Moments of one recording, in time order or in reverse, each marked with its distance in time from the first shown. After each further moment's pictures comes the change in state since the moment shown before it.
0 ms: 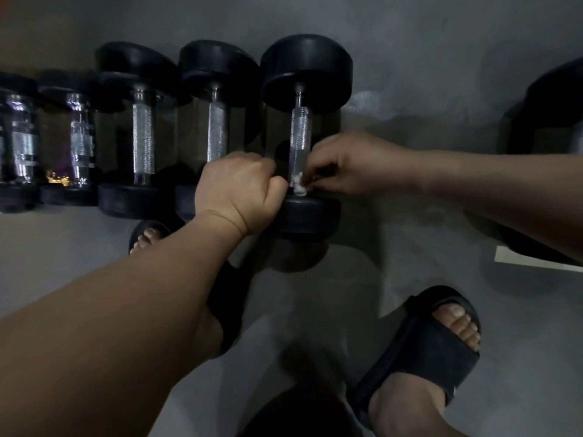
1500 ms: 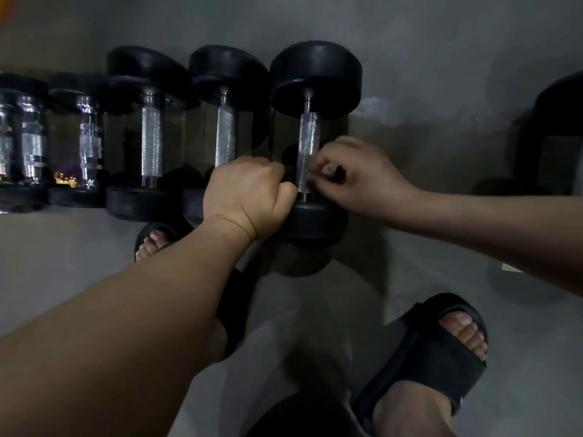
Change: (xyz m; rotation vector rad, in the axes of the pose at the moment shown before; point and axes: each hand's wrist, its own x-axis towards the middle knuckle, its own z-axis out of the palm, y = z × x) left_hand 0.001 0.000 0.000 0.002 -0.010 0.002; right_hand -0.008 -0.011 0.033 0.000 0.499 0.221
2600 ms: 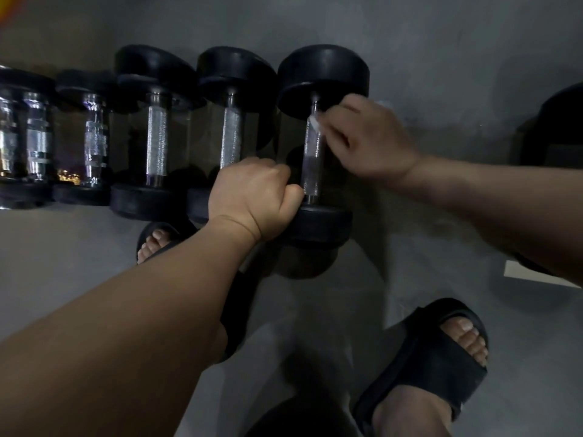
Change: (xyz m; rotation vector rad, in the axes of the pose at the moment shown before) left_hand 0.000 -0.001 0.000 0.009 -0.005 -0.009; right_hand 0.046 0.009 -0.013 -0.393 0.047 -0.167
